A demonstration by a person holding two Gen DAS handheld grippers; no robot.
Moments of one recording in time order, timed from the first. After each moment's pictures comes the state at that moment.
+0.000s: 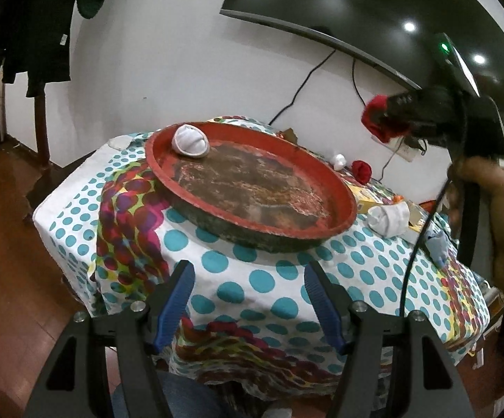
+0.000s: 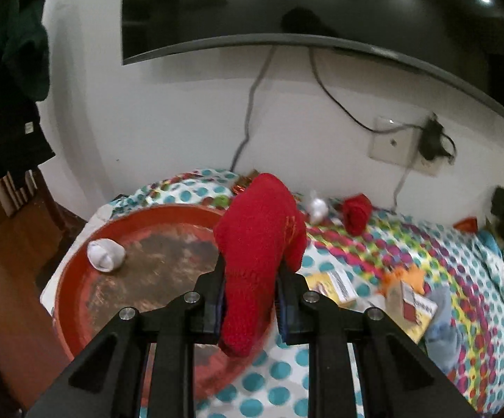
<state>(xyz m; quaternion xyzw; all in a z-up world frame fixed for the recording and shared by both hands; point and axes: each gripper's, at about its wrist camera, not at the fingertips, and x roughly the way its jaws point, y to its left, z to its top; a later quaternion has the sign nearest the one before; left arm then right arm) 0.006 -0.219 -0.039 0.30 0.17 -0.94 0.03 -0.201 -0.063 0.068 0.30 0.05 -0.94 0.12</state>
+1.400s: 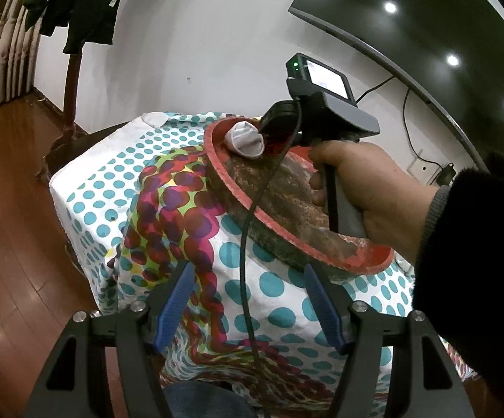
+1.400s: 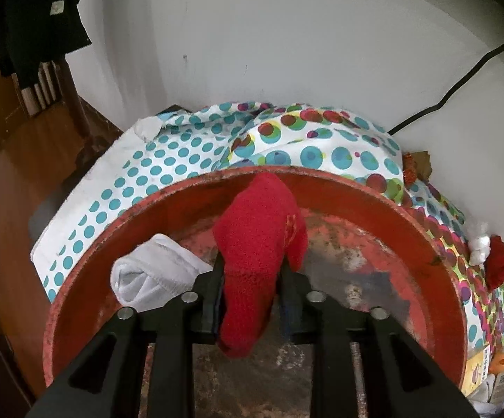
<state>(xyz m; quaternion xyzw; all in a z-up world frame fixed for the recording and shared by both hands) -0.004 -0.275 -0.048 0.31 0.25 -0.92 0.07 -0.316 -0.284 -0.049 0.44 0.18 -0.85 0.21</state>
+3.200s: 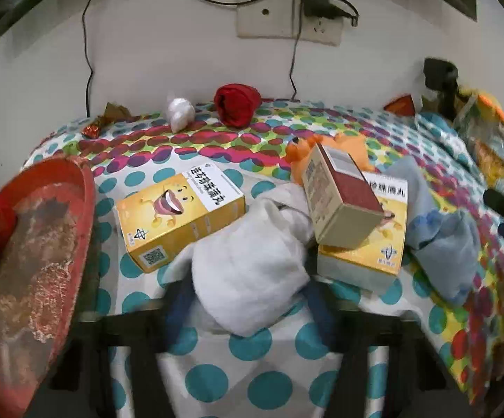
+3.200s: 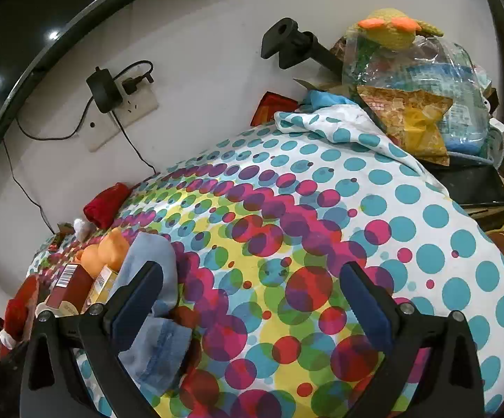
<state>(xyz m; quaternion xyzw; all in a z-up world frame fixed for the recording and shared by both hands) -0.240 0.049 -0.072 0.42 -0.05 -0.90 -0.08 -0.201 0.322 -0.064 0.32 -0.22 -0.92 -0.08</state>
